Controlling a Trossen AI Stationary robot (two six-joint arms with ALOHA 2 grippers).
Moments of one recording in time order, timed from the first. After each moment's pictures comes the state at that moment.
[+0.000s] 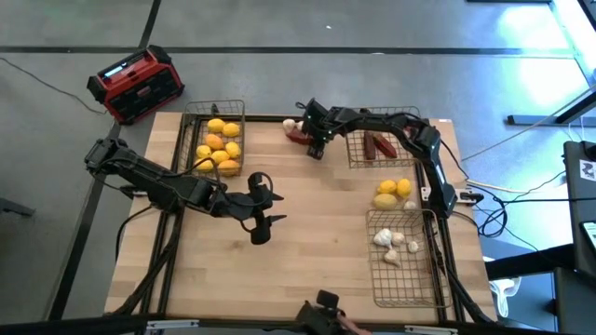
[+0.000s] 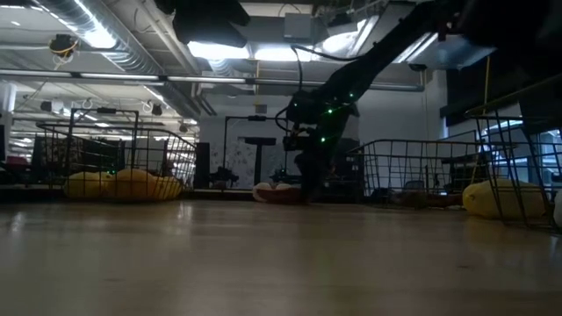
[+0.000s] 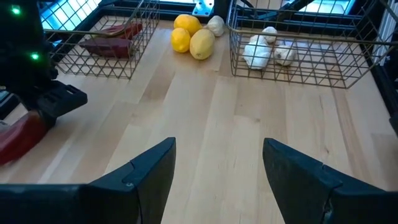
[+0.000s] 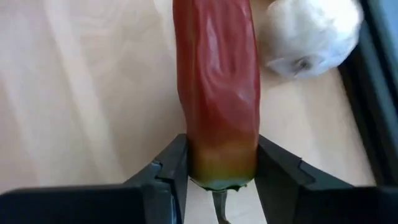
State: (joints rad) left arm -0.31 1.34 0.97 -0.25 -0.46 -0.29; right arm -0.55 2.16 1.58 -0.53 -0.01 -0.26
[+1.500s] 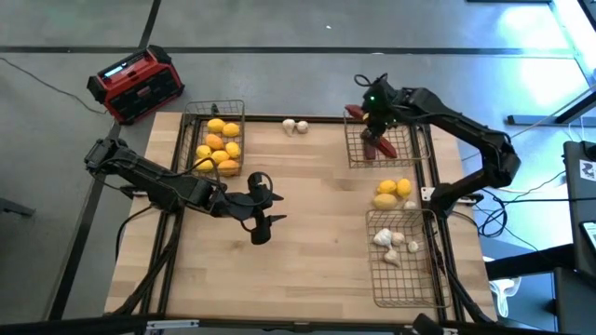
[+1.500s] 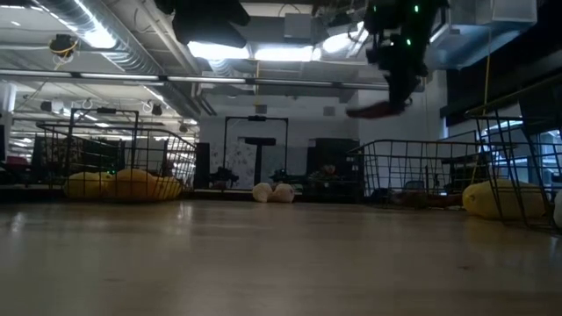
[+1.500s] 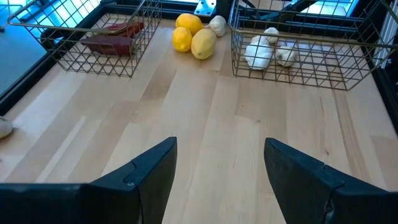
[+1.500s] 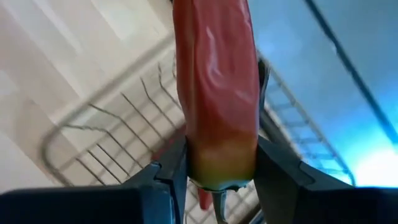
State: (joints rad) left arm -0.31 1.34 0.97 -0.25 -0.46 -0.31; right arm -0.63 1.45 1.45 -1.12 0.25 -0.08
